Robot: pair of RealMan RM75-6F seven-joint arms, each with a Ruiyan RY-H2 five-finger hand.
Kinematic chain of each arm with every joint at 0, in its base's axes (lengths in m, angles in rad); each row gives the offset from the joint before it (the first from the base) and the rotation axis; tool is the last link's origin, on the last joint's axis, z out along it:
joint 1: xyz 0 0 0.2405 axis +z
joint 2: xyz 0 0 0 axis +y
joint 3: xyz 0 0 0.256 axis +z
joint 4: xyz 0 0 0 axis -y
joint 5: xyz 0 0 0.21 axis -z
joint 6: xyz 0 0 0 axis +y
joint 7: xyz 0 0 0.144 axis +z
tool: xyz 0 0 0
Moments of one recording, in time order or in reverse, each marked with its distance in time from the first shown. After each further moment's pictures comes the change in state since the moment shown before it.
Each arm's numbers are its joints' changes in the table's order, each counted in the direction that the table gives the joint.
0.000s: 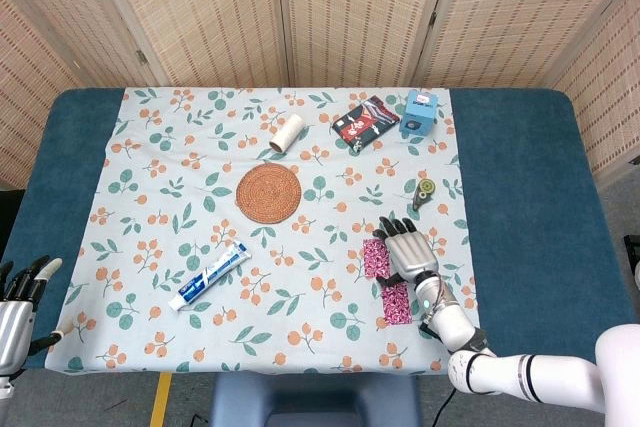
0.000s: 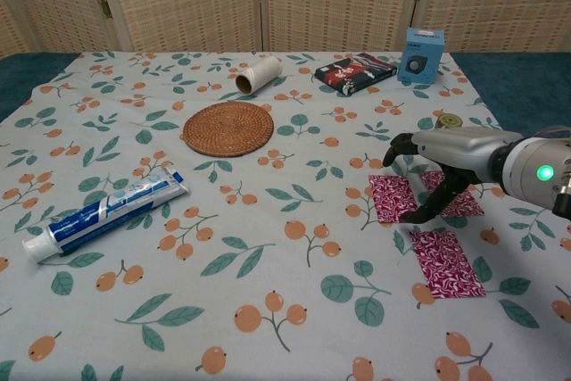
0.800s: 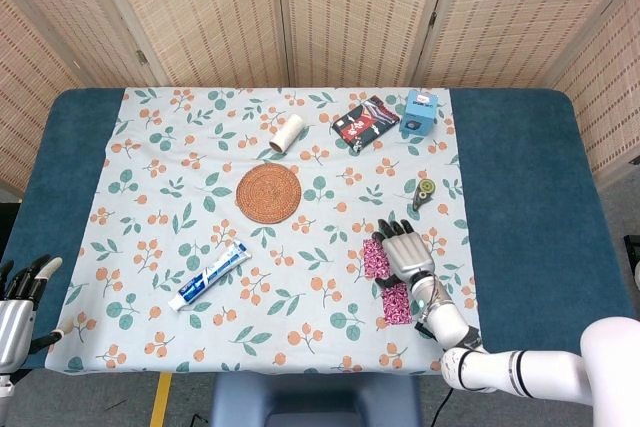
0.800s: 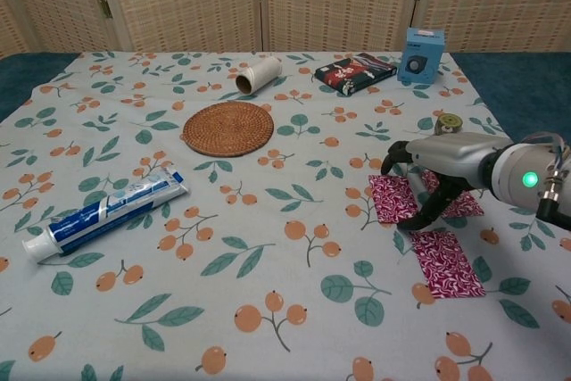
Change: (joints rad) left arm -0.003 -0.004 -0.003 -0.005 0.006 -0.007 0.001; right arm 0.047 -0.026 -0.029 -0.026 -0.061 0.012 -0.046
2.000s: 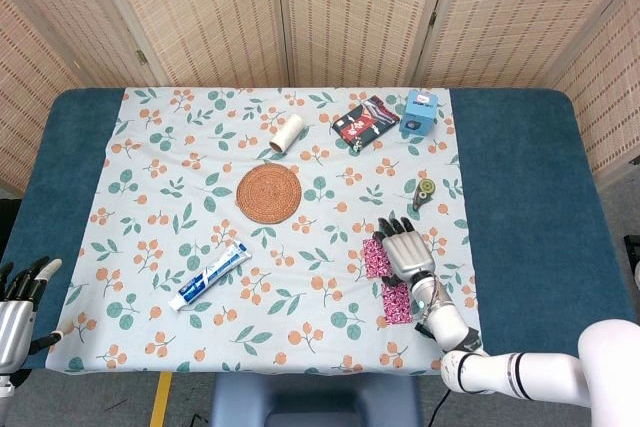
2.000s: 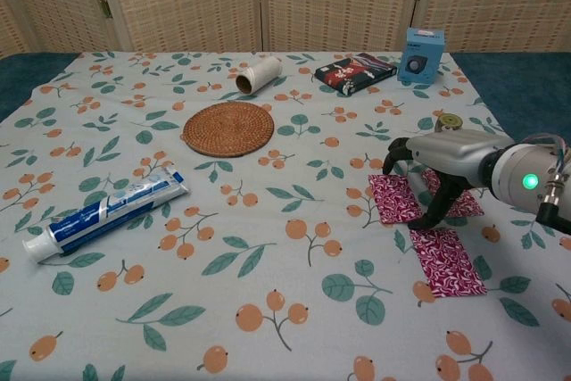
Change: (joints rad) left arm 0.001 -0.005 0.001 -0.011 0.008 -0.009 -0.005; right arm -0.014 -0.014 -0.002 -0.014 0.049 0.029 0.024
